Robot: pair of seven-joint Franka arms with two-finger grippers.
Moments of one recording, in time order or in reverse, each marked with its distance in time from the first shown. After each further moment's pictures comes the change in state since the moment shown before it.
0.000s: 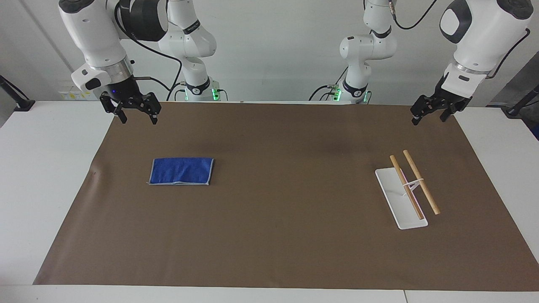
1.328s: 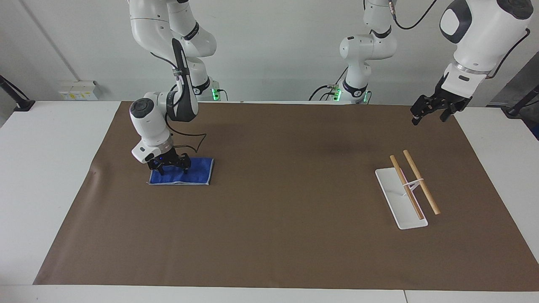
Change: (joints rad) left arm 0.000 0.000 0.000 0.000 0.000 0.000 0.000; right arm 0.025 0.283 0.003 -0.413 0.014 0.686 -0.085
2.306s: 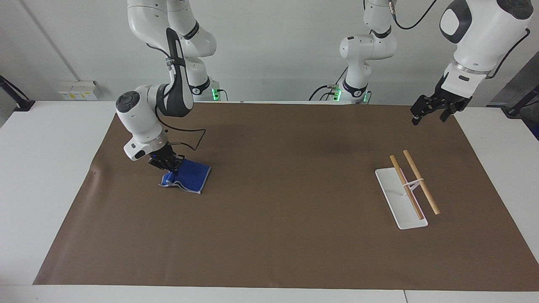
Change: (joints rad) left arm 0.000 0.000 0.000 0.000 0.000 0.000 0.000; right arm 0.001 -0.035 0.004 0.158 0.186 -0.216 0.016
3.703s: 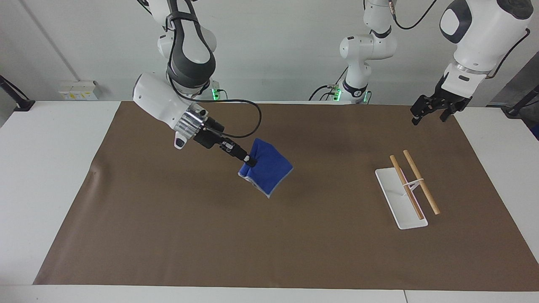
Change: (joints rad) left arm 0.000 0.000 0.000 0.000 0.000 0.000 0.000; right arm 0.269 0.061 0.032 0.352 0.996 -0.020 0.564
